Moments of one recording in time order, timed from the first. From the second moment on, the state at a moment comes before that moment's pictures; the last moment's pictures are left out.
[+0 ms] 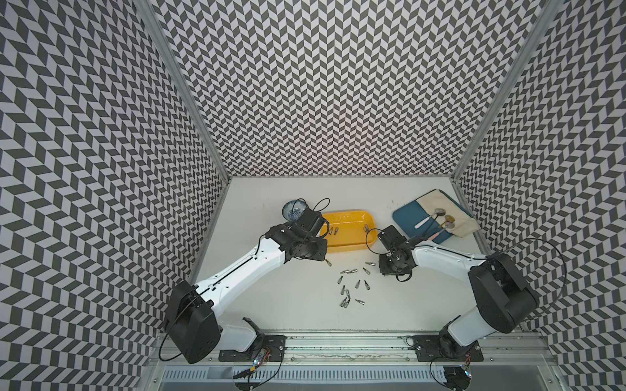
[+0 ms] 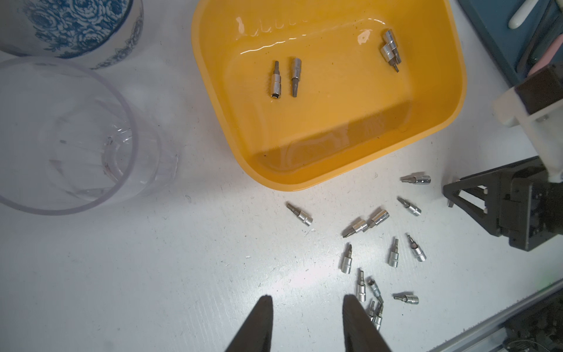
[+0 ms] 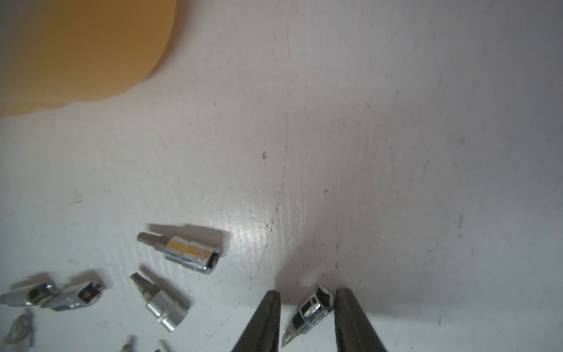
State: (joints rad) left arm -0.69 1.36 1.13 -0.82 0.01 -0.45; right arm 0.54 1.58 0.85 -0.62 0.02 0.57
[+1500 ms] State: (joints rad) left arm -0.96 1.41 0.85 -0.48 -0.01 -0.62; right arm 0.54 1.93 1.54 -0.76 0.02 0.40
